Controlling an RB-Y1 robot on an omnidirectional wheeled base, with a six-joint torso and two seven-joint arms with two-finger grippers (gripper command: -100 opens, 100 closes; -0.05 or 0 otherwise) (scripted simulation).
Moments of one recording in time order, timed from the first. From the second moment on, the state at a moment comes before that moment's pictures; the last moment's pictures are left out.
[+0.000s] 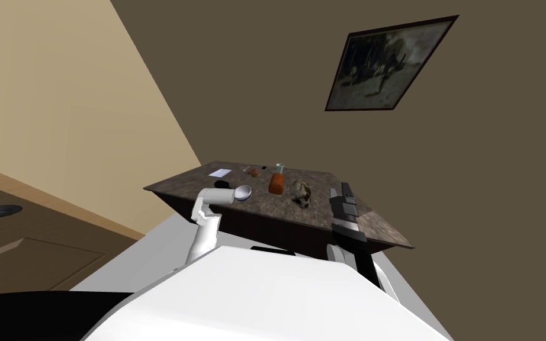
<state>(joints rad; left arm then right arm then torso) -0.11 0.12 0.17 -2.21 -0.18 1.54 0.11 0.54 0.05 -0.04 -2.27 0.11 -0.40 0.00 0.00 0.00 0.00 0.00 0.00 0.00</state>
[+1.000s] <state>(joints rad) -0.17 0.03 0.18 -2.19 -0.20 1.77 0.10 0.54 0.05 -0.04 -2.27 0.11 -0.40 0.00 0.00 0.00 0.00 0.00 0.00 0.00</state>
